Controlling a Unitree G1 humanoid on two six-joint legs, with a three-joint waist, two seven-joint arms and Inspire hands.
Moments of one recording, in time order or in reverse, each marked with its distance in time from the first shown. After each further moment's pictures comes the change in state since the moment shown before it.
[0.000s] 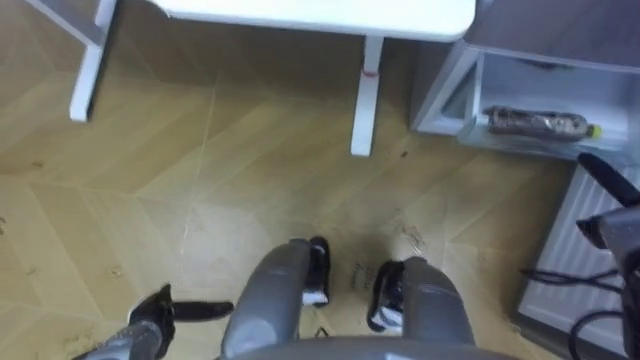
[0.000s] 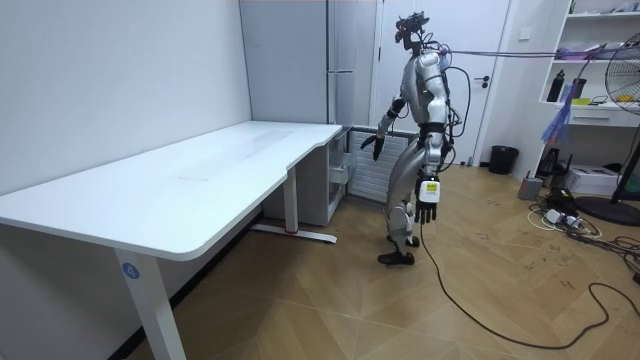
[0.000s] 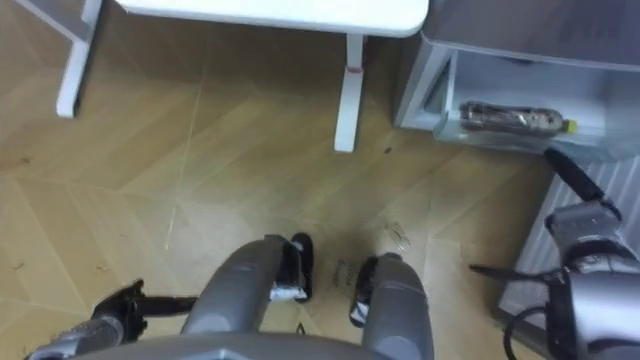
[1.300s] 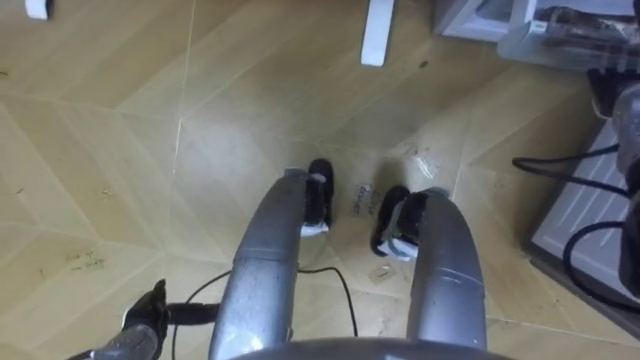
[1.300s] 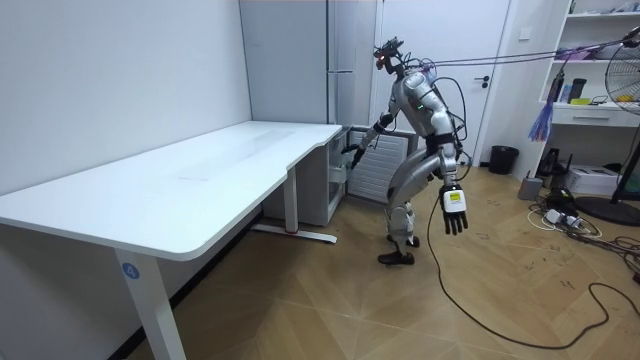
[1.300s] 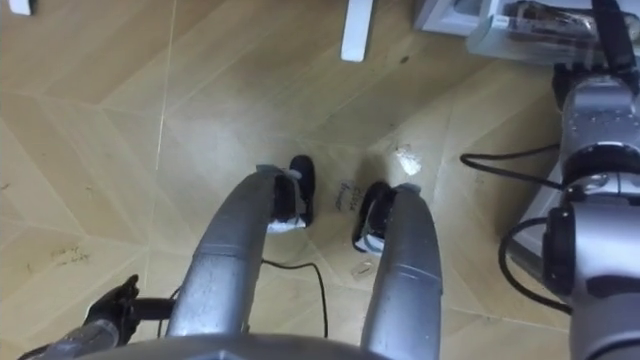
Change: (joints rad) left arm 0.090 0.030 -0.031 -0.091 0.016 -0.074 0.048; right arm -0.285 -0.034 0.028 -0.188 0.175 -0.098 0.008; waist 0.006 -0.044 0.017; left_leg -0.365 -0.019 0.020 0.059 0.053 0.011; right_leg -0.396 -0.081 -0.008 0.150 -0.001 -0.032
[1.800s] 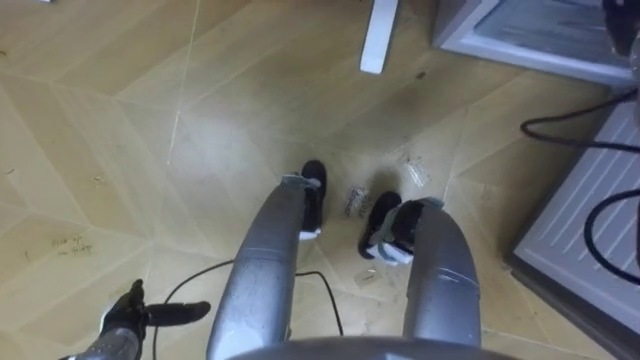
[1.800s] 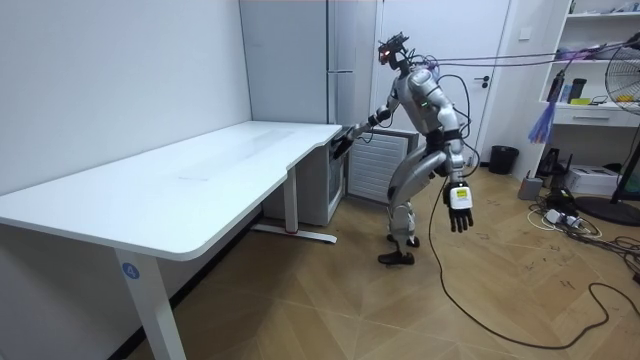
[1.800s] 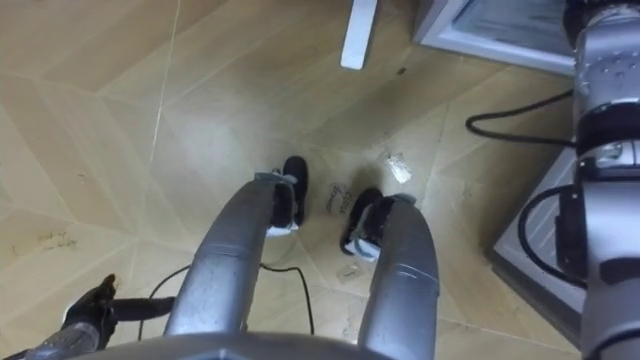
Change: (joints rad) left arm 0.034 0.034 0.042 -0.008 0.004 -0.026 0.007; right arm -0.063 -0.011 0.099 -0.186 -0.003 0.004 -0.068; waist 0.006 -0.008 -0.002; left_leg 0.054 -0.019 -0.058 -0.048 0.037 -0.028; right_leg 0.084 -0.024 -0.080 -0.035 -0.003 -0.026
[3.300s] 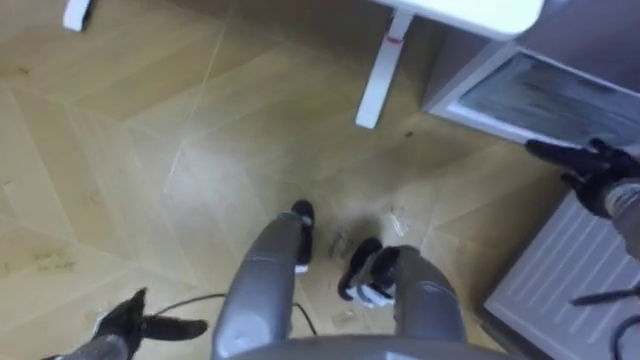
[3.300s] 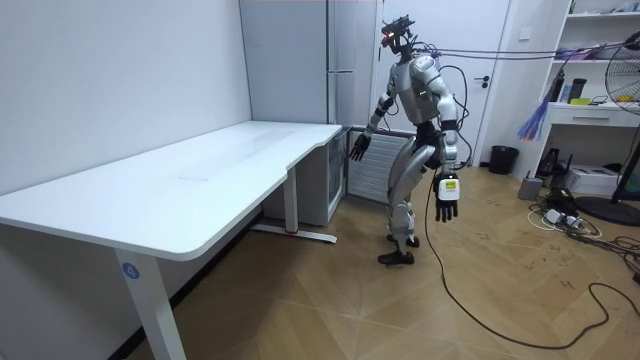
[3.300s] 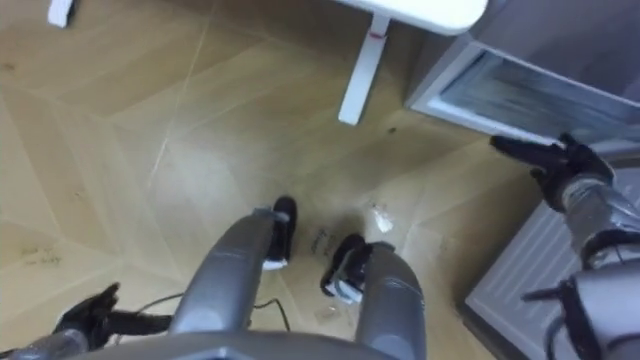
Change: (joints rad) left arm -0.011 0.061 -0.048 -0.037 0.091 0.060 -0.121; right arm 0.414 -0.047 0.210 0.436 -0.801 0.137 0.637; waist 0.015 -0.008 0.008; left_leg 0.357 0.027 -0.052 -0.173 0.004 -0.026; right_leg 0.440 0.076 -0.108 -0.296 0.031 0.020
